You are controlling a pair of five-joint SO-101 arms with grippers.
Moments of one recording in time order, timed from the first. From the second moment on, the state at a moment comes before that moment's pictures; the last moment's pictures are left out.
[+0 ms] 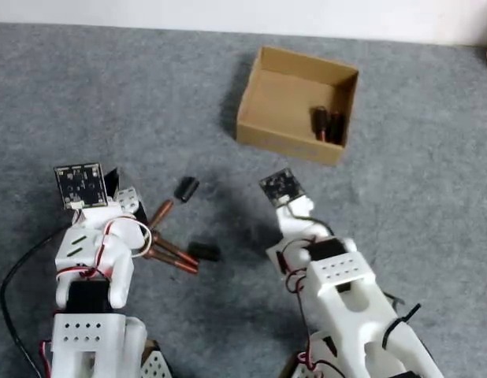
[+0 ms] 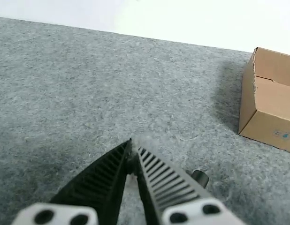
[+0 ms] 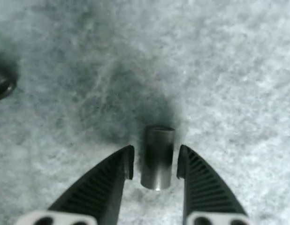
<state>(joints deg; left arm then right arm) -7.3 -79.2 80.6 29.9 10.4 -22.5 -35.6 68.8 41.1 14.4</state>
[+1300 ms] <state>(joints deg) -4.3 -78.5 80.6 29.9 10.6 -19.8 -33.6 72.9 32.0 14.1</state>
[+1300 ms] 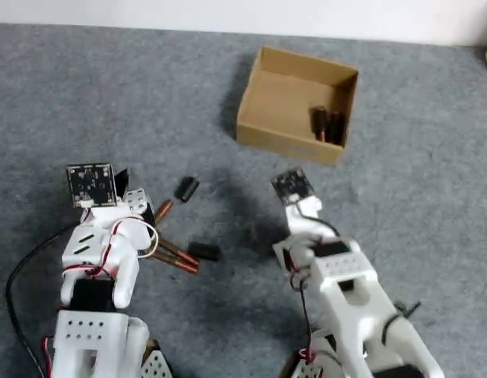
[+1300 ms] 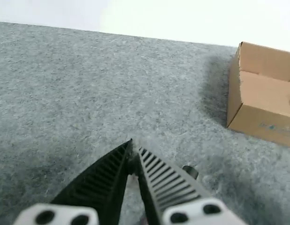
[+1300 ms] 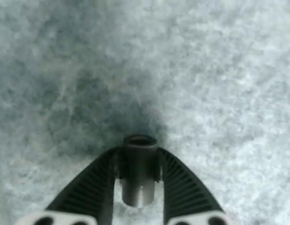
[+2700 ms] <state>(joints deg) 0.0 -6.1 41.3 49.3 70.7 -17.9 -37.4 77.4 29.1 14.0</state>
